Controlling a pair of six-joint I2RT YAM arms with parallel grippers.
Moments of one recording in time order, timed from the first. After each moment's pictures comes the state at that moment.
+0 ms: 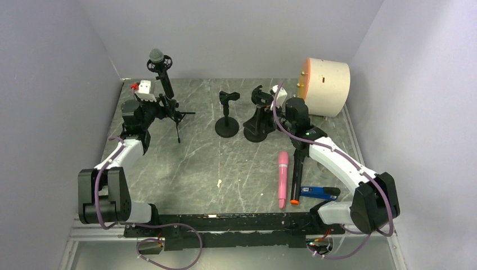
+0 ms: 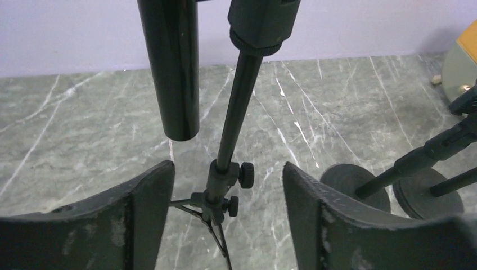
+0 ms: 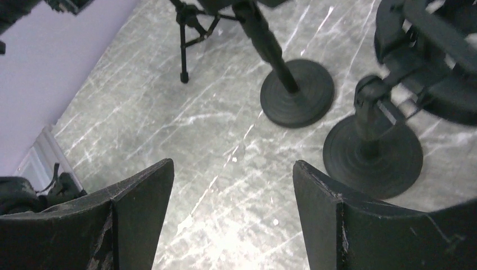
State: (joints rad) left arm 0.06 1.37 0.75 0.52 0.35 -0.14; right arm 0.45 1.31 0.95 0.02 -0.38 0.33
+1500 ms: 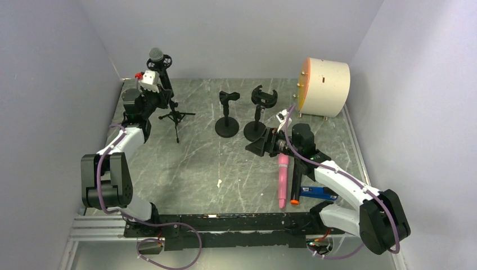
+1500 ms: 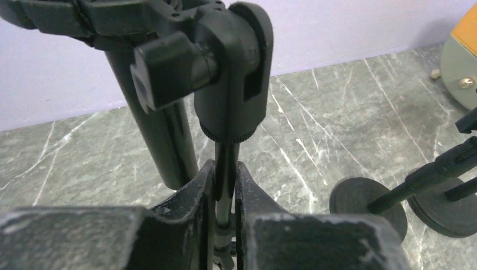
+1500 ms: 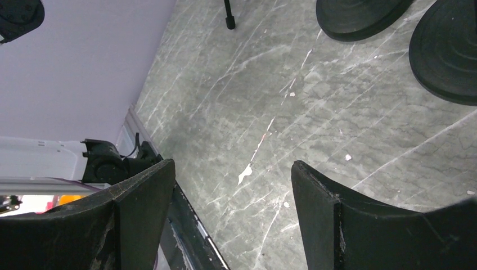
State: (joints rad) left arm 0.06 1.51 0.91 0.54 0.43 -0.06; right arm 0.45 1.11 0.55 0.23 -0.53 0.65
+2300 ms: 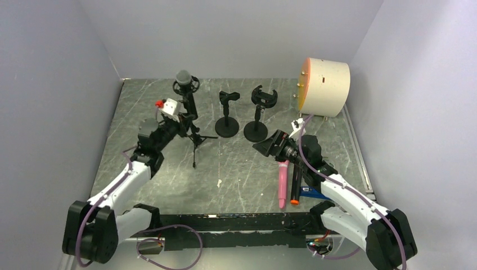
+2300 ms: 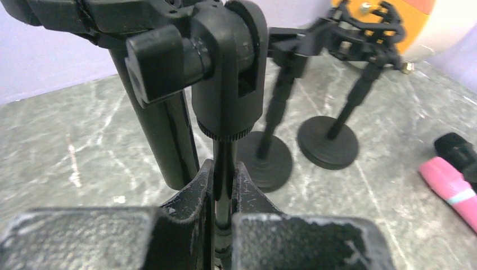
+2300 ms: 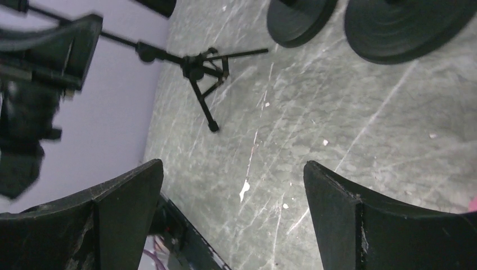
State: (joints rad) left arm -0.20 1.10 0.58 0.49 0.34 -0.08; right arm 0.45 0.94 0.41 0.25 -0.33 0.83
